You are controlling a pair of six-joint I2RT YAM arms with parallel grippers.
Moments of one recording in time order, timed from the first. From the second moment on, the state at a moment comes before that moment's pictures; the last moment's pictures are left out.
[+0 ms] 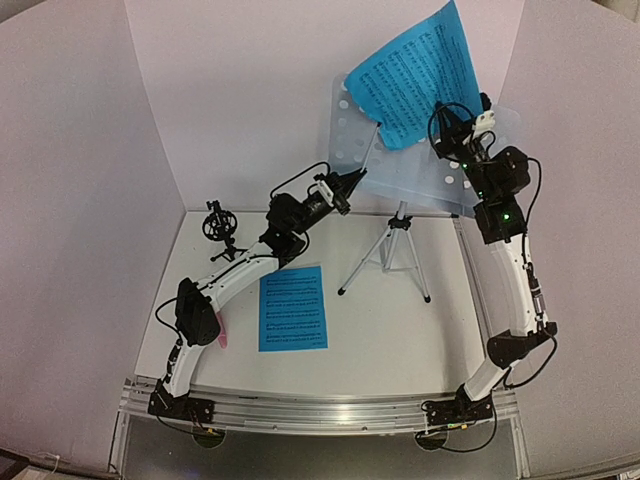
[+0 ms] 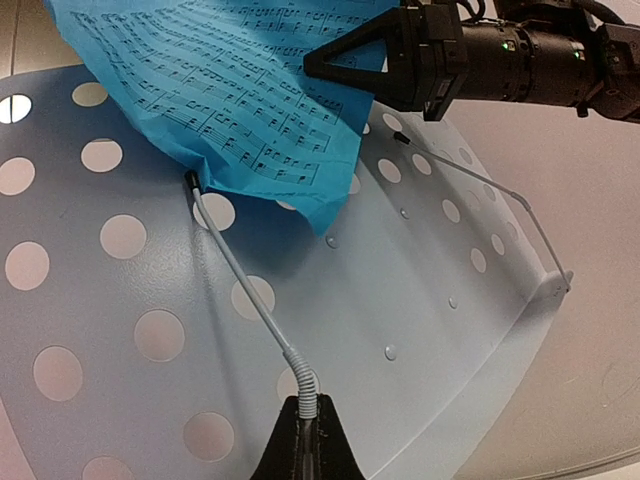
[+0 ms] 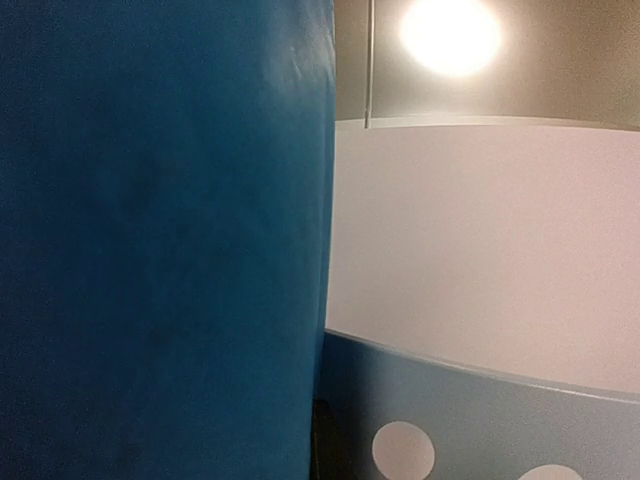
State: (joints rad) left arm -0.82 2.25 2.22 0.65 0.31 0.32; right arm 0.32 1.69 2.24 -0.05 -0.17 -0.03
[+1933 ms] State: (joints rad) left arm -0.82 2.24 2.09 0.85 0.35 0.45; right arm 0.33 1.70 2.30 -0.05 -0.18 -0.43
